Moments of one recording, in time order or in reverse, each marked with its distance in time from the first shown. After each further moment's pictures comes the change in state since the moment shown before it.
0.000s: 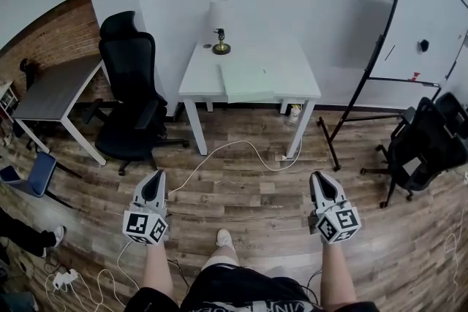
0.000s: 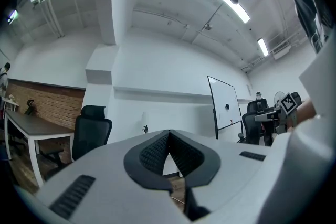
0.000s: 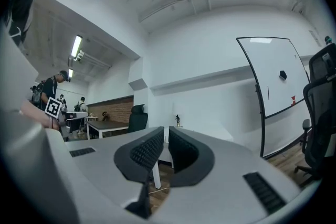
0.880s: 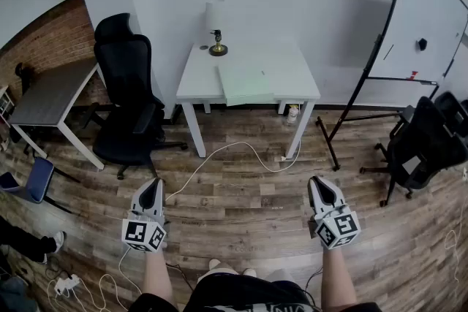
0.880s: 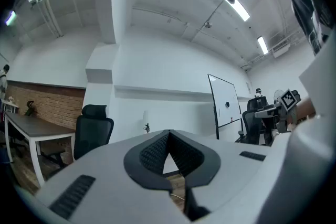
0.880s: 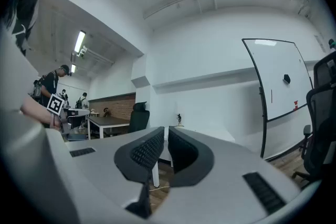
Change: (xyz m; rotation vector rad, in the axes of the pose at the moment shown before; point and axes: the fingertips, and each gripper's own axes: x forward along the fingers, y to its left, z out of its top) left arm -0.002 0.017 -0.008 0.012 0.014 0.009; right arm 0.010 0.014 0.001 -0.053 0.021 0.019
